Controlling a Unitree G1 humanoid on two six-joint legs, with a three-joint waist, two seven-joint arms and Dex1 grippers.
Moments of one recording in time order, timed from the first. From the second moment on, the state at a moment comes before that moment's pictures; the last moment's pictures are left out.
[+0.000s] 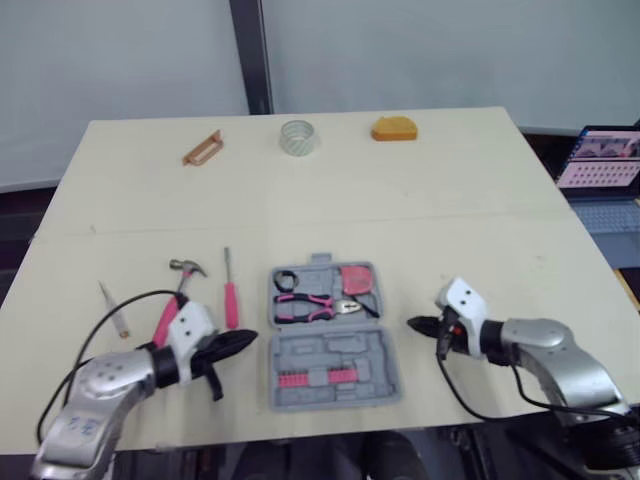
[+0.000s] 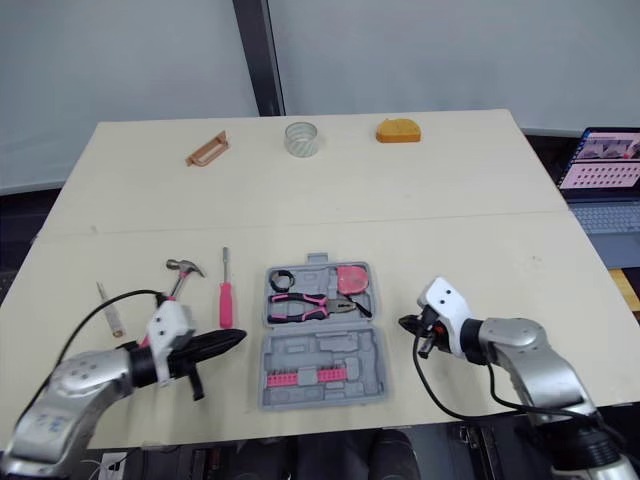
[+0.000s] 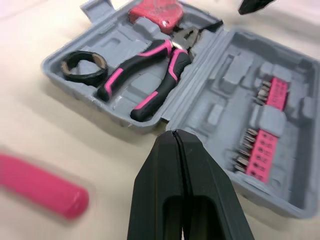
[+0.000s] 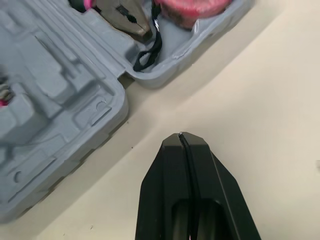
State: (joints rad) left arm 0.23 0.66 0.20 -0.42 -0.41 0.38 -0.82; right arm -0.11 -0.75 0.03 -0.23 0.29 0.57 0.91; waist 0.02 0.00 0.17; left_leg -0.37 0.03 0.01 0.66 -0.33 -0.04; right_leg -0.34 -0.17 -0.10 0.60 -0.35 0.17
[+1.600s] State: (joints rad) left arm 0.55 0.34 0.67 -0.53 -0.69 0.44 -0.31; right arm 0.19 -0.73 -0.16 -0.40 0.45 0.13 1.06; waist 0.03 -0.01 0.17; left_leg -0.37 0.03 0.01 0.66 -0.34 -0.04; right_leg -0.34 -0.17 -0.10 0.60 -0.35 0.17
